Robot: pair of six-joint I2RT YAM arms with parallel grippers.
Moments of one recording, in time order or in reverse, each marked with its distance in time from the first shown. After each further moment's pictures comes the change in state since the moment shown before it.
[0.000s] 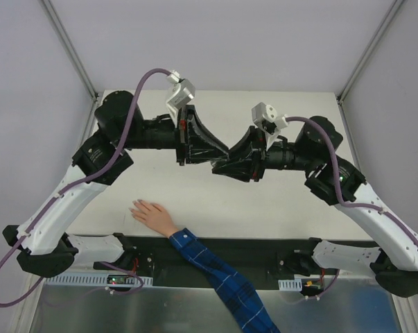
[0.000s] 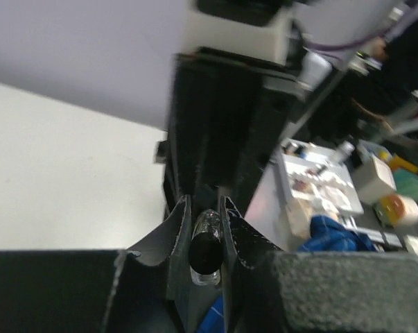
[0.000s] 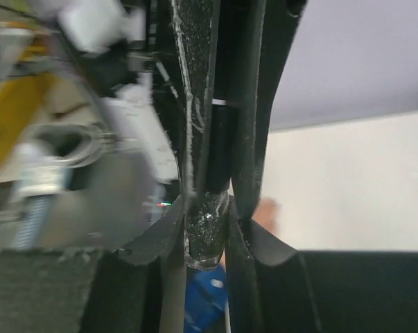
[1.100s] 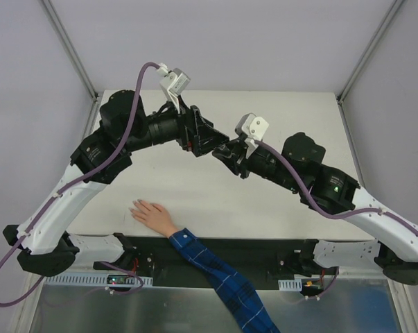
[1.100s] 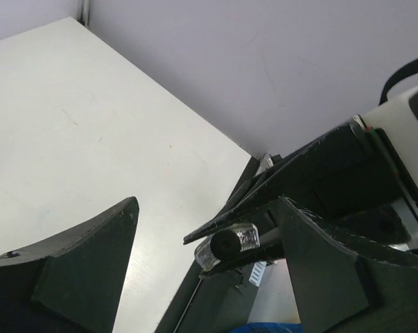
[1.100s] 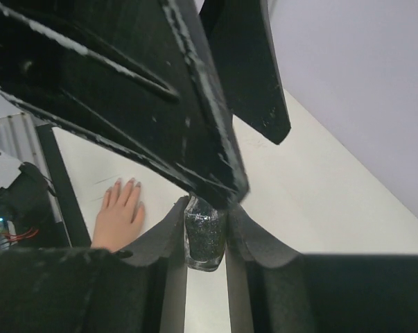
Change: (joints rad) left arm 0.000 -0.019 0.040 -0.129 -0.352 -0.019; right arm 0.198 0.015 0.005 -0.037 0.558 -0.193
